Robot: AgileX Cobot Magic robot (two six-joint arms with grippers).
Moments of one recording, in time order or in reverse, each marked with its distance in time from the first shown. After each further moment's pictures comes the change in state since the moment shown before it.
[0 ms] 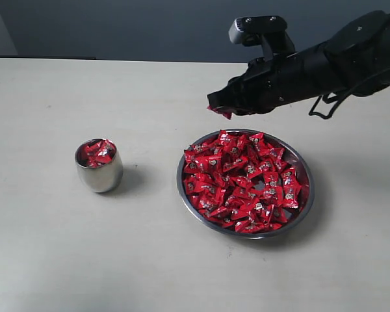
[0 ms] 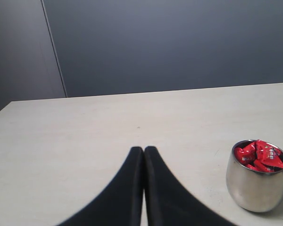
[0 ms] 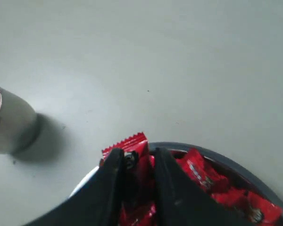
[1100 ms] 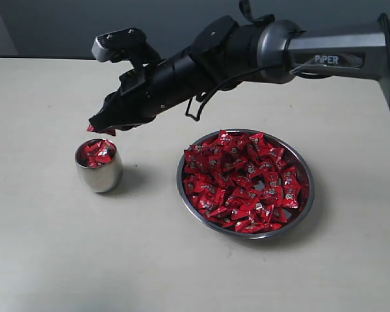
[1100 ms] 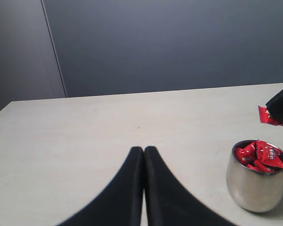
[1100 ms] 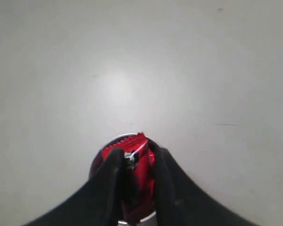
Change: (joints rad) left arm 0.000 0.000 0.000 0.000 0.000 0.000; right arm 0.276 0.379 -0.496 0.048 0.214 -0.095
